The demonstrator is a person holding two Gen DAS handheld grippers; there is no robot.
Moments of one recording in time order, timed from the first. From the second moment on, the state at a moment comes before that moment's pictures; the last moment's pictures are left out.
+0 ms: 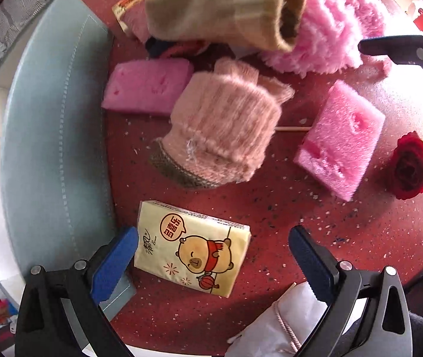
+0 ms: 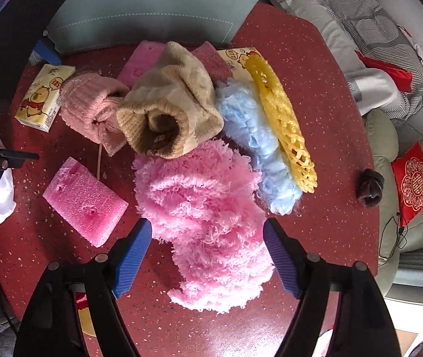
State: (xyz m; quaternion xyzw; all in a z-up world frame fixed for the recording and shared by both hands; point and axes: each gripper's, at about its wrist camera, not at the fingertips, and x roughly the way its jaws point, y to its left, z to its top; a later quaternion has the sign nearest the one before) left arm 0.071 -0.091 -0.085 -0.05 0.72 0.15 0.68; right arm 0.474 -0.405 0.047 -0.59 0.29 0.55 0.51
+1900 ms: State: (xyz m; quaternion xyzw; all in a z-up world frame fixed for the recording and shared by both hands) left arm 0.441 -0.428 -0.092 -0.14 0.75 0.12 0.63; right arm 0.566 -0.590 0.008 -0.18 0.70 0.16 0.68
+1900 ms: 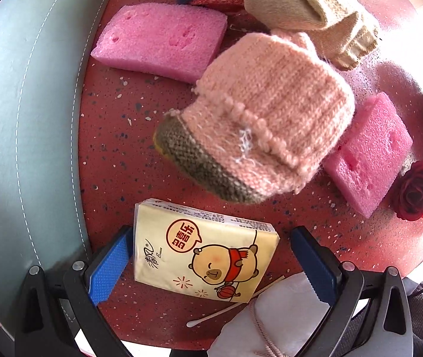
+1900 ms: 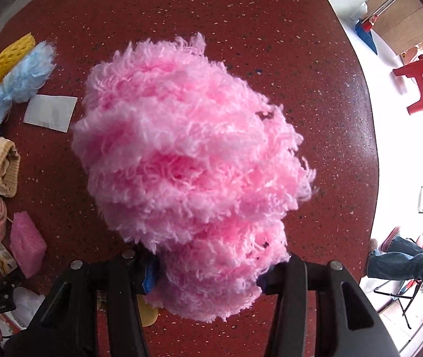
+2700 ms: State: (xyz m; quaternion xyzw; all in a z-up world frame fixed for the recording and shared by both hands) left arm 0.455 -0.378 -0.092 -0.13 0.75 0.08 0.64; right arm 0.537 -0.589 0.006 -0.17 0.72 0.13 0.66
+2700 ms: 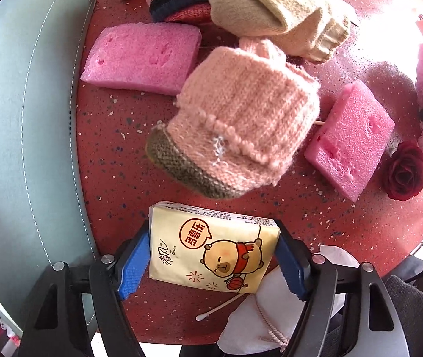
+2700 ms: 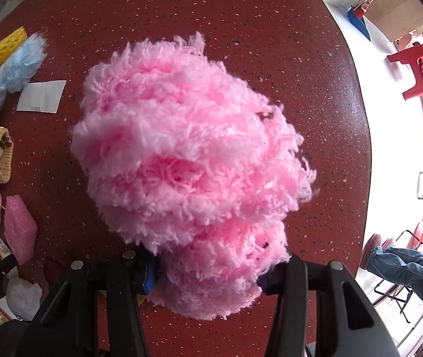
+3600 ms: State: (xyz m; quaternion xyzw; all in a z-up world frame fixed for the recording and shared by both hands) left arm 0.458 -0.291 0.038 -0.11 0.71 0.07 0.70; right arm 0.536 -0.533 0.023 -0.09 0.71 0.11 0.69
